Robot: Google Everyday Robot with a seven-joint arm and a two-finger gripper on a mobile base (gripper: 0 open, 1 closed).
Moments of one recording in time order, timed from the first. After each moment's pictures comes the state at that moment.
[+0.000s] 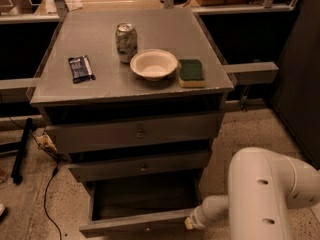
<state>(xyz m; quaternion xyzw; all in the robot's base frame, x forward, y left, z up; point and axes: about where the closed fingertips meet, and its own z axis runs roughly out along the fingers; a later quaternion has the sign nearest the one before) 0.464 -0.147 0.164 -0.19 0.97 0.16 0.07</state>
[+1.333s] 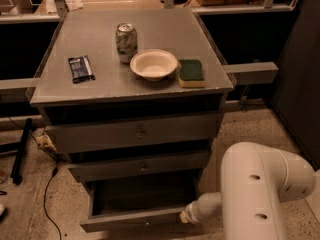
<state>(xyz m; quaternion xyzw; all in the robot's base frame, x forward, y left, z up) 0.488 -0.126 0.177 -0.18 0.96 0.16 0.11</state>
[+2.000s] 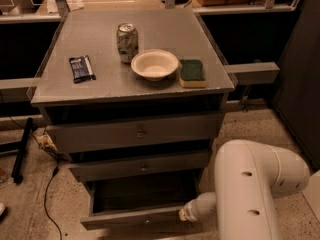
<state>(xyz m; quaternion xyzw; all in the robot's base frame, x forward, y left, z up) 0.498 -0.120 0.177 -0.17 0.97 0.16 0.12</state>
